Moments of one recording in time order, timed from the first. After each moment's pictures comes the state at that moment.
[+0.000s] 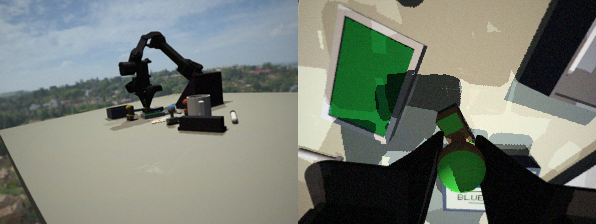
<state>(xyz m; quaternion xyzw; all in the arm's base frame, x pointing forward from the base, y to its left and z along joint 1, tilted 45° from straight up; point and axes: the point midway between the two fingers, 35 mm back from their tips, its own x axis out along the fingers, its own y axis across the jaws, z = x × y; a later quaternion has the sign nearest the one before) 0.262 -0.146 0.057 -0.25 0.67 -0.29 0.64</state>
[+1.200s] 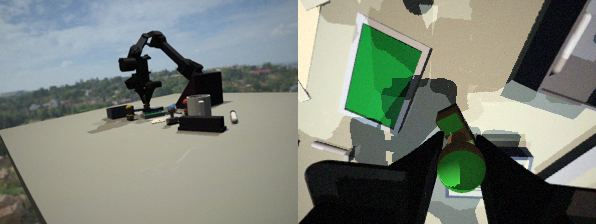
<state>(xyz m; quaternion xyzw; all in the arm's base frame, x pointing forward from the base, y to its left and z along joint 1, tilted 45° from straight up) 0.264 -0.132 0.068 -0.25 0.67 -0.29 0.64</state>
